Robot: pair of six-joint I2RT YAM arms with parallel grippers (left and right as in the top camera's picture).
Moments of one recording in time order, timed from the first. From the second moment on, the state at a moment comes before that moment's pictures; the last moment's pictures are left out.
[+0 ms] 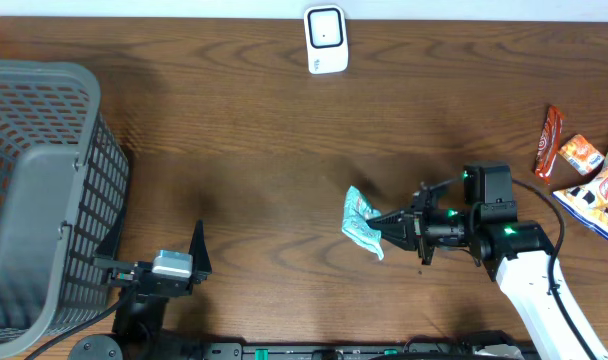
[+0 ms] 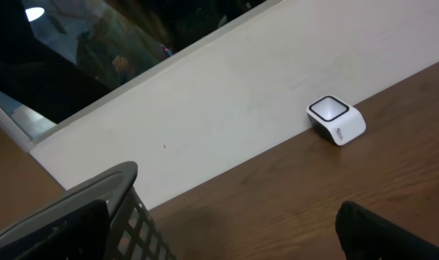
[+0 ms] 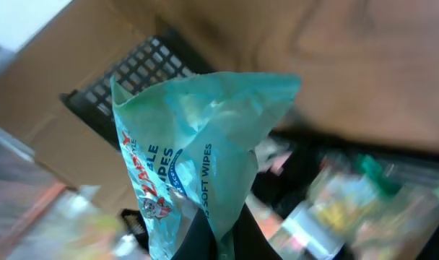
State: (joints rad) left arm -0.28 0.01 0.51 -0.45 -0.14 0.48; right arm 0.12 1.14 0.66 -0.57 -1.10 1.34
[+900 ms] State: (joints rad) left arm -0.28 0.01 0.51 -0.45 -0.14 0.48; right arm 0.12 1.43 0.66 -0.41 -1.26 1.80
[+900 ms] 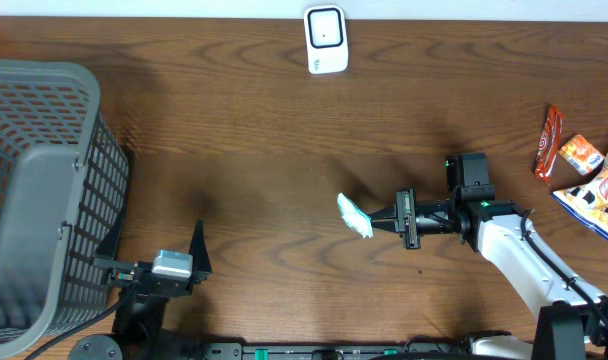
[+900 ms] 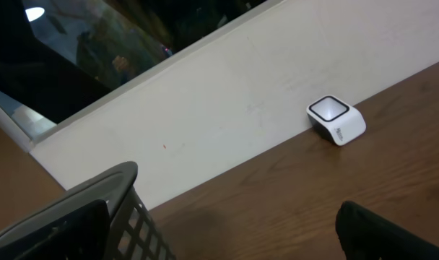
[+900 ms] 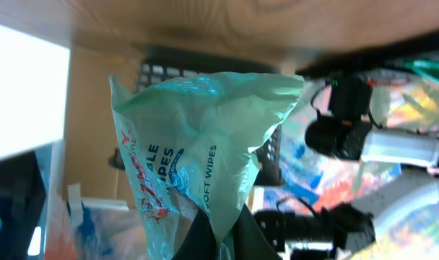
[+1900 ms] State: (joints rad) left arm -0.28 0.01 0.51 -0.45 -0.14 0.48; right arm 0.05 1.55 0.66 -0.42 -1.34 2.00
